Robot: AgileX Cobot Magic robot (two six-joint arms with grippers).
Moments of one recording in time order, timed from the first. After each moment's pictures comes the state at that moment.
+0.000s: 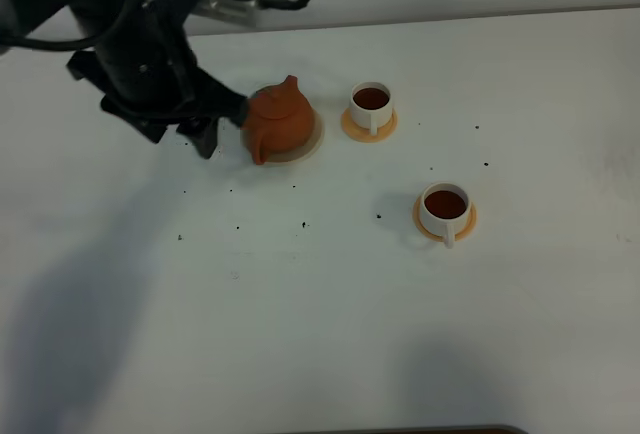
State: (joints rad) left arm -0.38 1.84 -1.57 0.06 1.19 0.03; right arm -0.05 0.00 -0.49 0.24 1.08 -0.26
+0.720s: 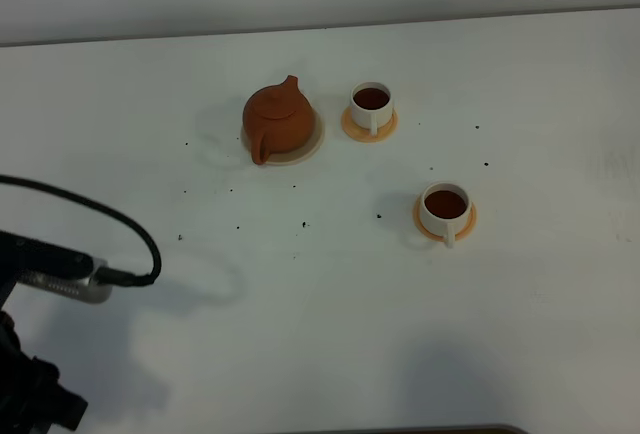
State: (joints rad) left arm -0.37 1.02 -0.60 0.11 1.13 -0.09; right arm -0.05 0.00 -0.49 0.24 1.08 -0.26
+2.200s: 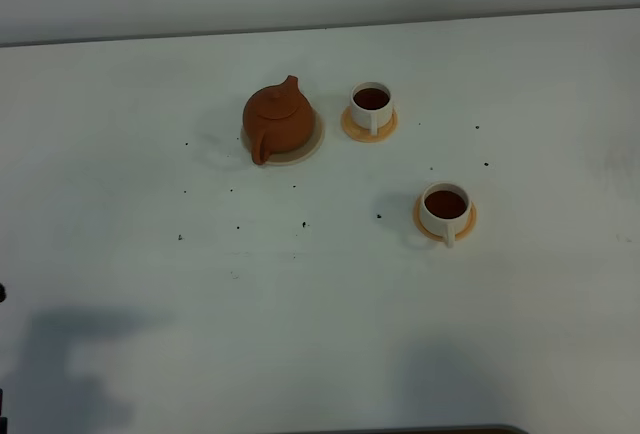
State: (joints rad) left arm -0.17 0.50 -0.51 0.08 1.07 -0.09; right arm -0.05 0.00 -0.49 0.24 1.08 -0.26
